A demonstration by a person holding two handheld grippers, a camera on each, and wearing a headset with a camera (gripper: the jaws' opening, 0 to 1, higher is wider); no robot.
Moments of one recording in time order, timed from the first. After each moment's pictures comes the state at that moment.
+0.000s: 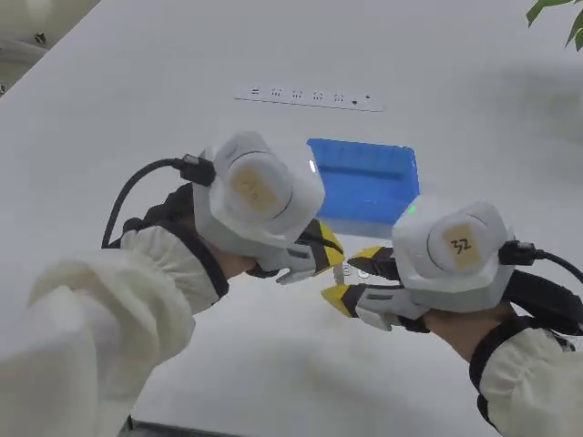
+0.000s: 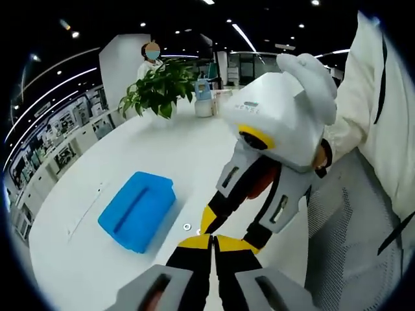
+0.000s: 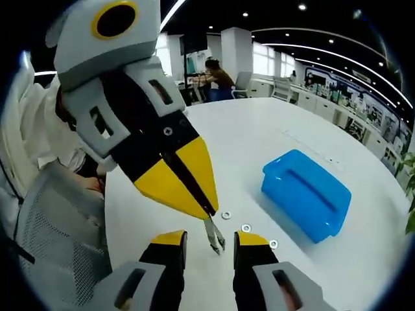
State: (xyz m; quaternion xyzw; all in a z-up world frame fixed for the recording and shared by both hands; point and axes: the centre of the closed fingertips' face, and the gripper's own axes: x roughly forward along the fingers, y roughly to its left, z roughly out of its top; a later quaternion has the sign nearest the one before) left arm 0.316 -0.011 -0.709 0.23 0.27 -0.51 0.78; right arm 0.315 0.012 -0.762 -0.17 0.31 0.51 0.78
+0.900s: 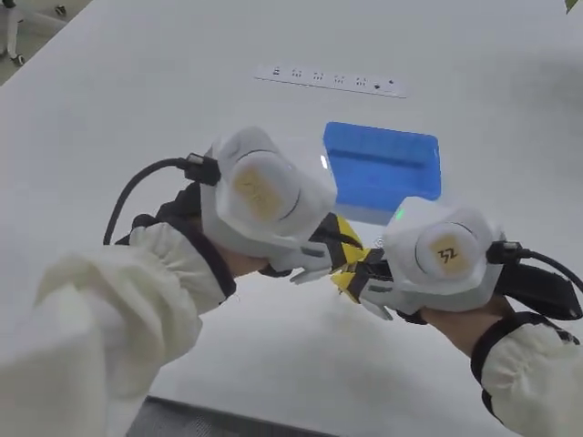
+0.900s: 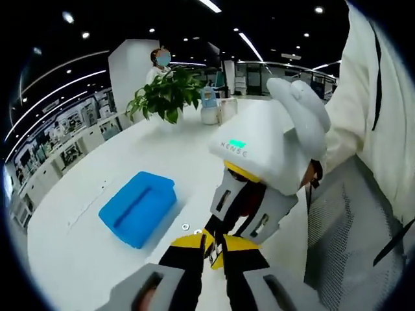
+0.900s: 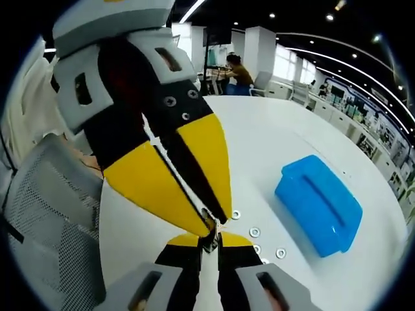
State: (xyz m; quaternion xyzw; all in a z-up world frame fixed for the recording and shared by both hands) left arm 0.309 -0.004 -0.715 0.19 0.26 -0.48 0.82; right arm 0.311 0.021 -0.783 -0.23 0.30 0.55 0.75
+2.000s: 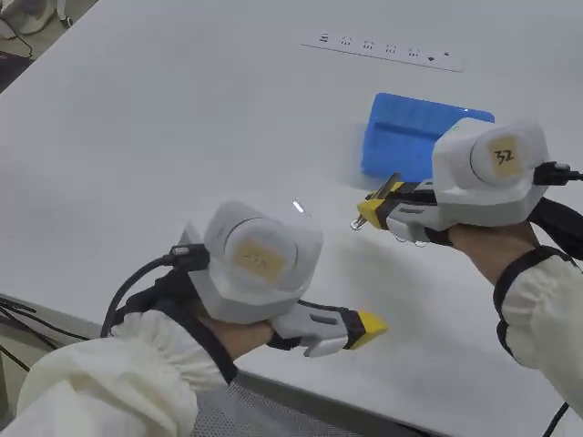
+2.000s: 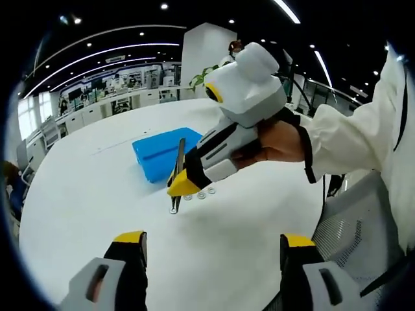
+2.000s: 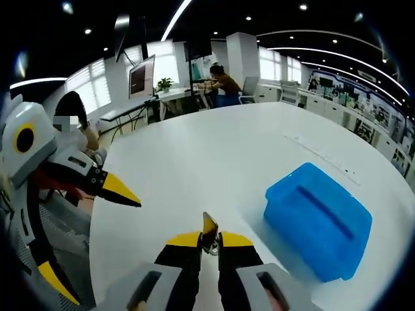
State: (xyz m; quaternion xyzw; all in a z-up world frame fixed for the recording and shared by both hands) left arm 0.270 0.037 -0.756 0.07 0.32 -0.32 0.89; right arm 0.357 0.054 -0.775 -0.15 0.30 0.54 0.77
